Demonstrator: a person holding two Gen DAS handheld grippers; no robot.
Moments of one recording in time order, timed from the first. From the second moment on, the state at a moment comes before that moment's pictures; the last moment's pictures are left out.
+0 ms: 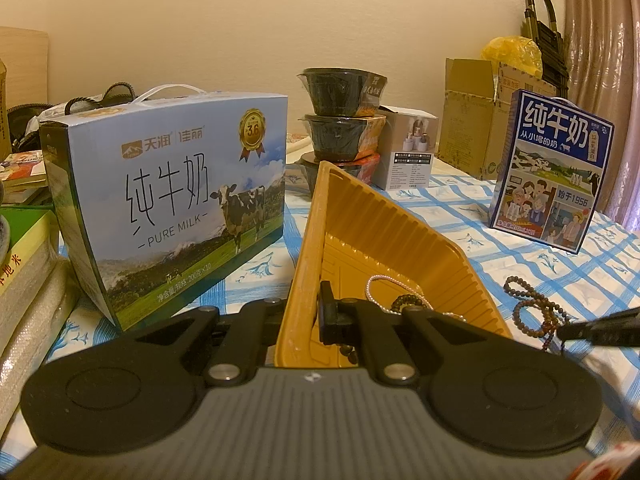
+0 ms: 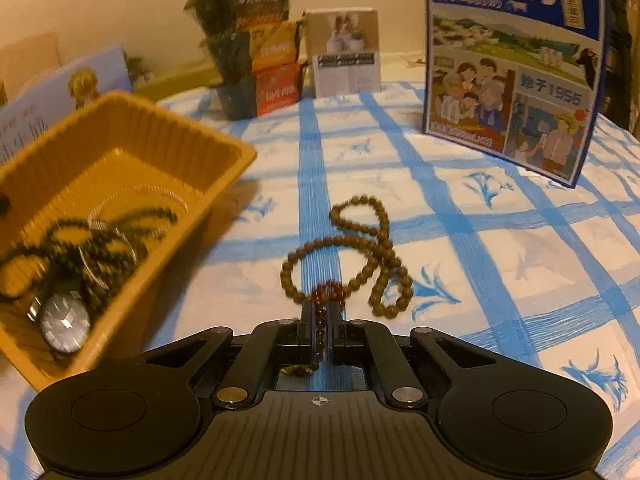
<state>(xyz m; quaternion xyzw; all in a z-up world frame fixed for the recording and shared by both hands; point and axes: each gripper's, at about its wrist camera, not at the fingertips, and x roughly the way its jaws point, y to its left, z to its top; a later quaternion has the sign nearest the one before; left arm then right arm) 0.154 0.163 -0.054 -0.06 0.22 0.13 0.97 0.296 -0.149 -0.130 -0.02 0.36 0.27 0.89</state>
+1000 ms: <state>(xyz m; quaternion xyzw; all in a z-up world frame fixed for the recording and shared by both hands) 0.155 0.164 -0.054 -0.07 0.21 0.13 0.97 0.282 -0.040 -0.039 0.08 0.33 0.44 0.83</state>
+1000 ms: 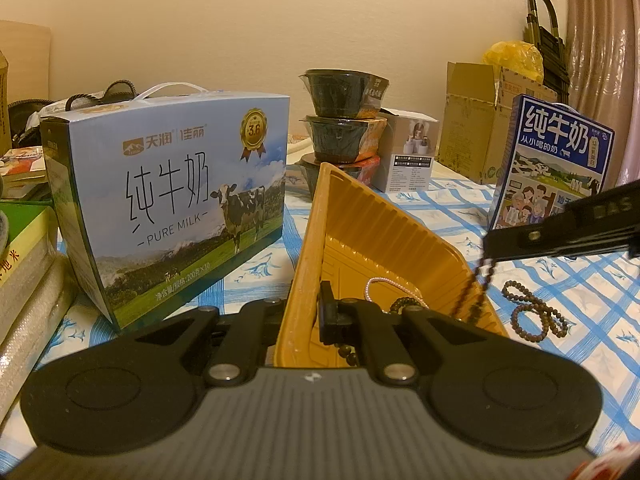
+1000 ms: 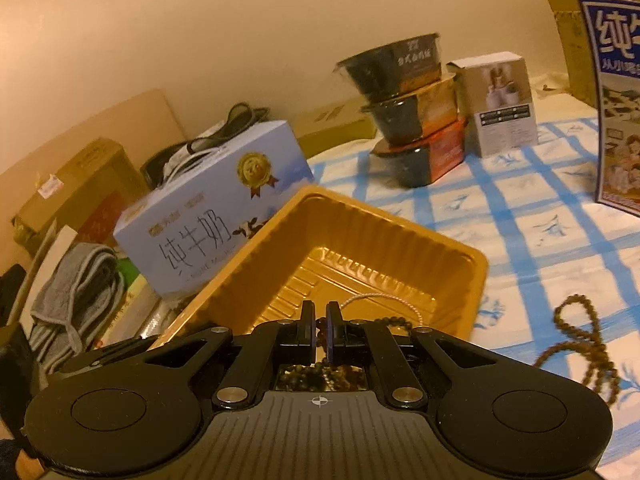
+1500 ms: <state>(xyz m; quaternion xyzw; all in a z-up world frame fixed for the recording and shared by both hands) 0.155 0.165 -0.054 -0.07 0.21 0.13 0.97 0.287 -0.064 -0.043 0.09 0.33 0.41 0.84</state>
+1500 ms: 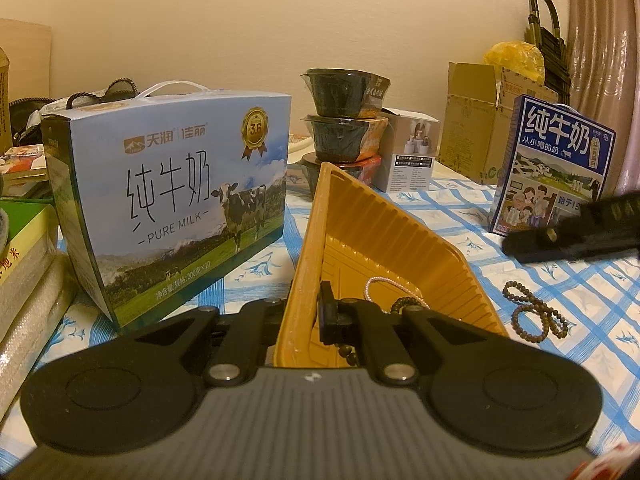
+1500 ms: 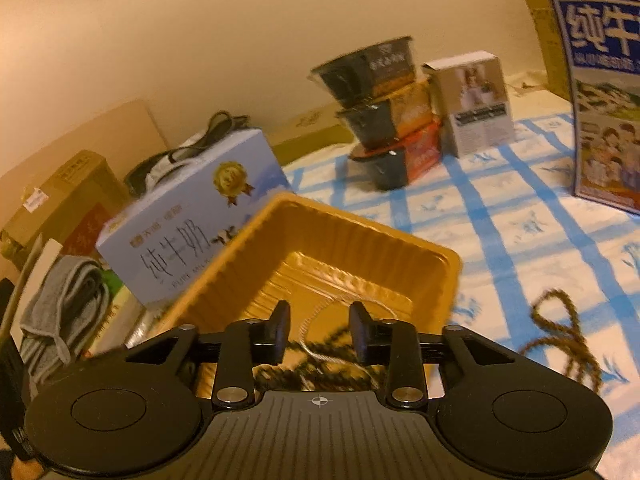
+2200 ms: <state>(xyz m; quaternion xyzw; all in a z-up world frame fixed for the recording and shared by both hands) 0.154 0.165 -0.054 -0.07 0.21 0.13 0.97 0.295 -0.175 -0.102 0.06 0.39 0.27 0.88</state>
